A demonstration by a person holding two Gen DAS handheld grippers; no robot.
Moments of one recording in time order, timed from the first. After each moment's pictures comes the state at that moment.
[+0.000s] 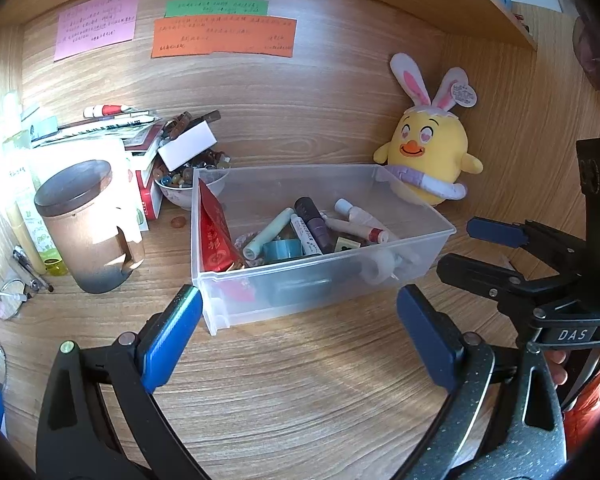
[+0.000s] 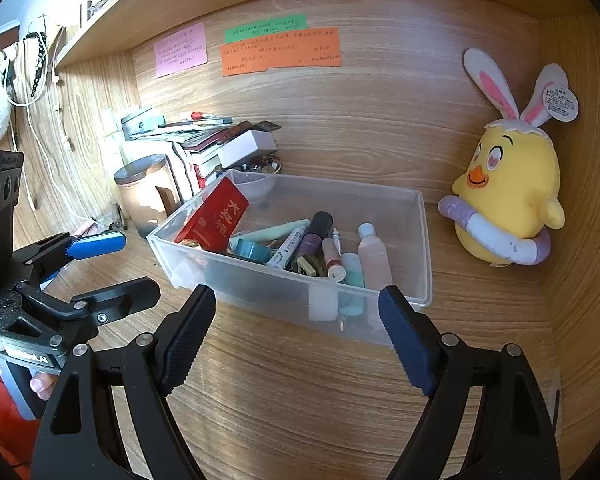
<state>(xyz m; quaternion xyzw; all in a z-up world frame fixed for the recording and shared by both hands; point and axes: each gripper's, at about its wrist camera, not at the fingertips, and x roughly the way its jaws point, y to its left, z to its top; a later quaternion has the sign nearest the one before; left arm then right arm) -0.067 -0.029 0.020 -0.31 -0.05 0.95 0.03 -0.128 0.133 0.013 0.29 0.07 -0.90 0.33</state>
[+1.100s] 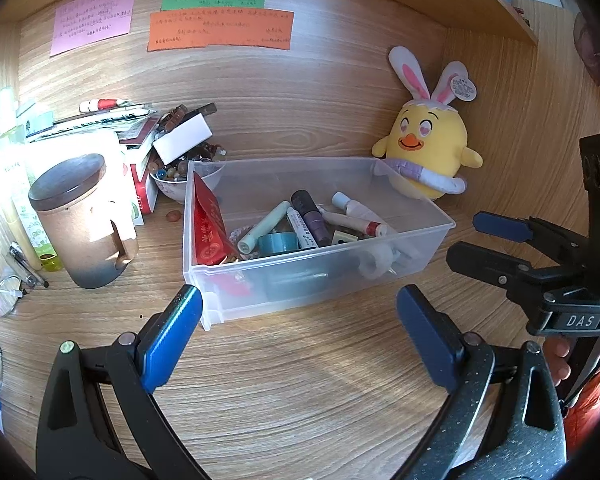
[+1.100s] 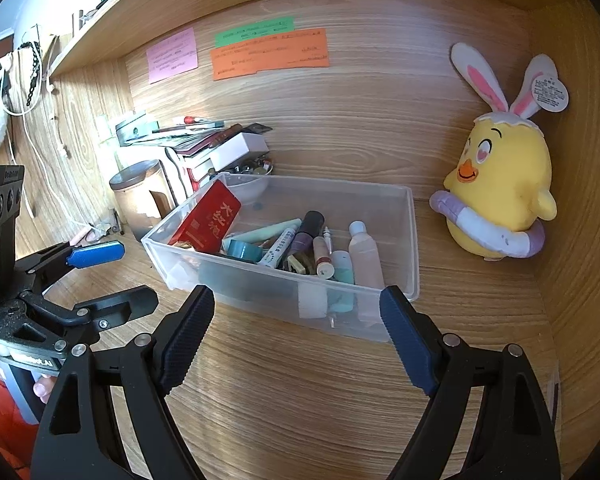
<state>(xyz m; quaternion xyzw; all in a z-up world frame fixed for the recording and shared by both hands) -0.071 -0.026 0.016 -0.31 -0.05 0.95 0.04 -0.130 0.143 0.014 0.30 0.06 -0.90 0.32</state>
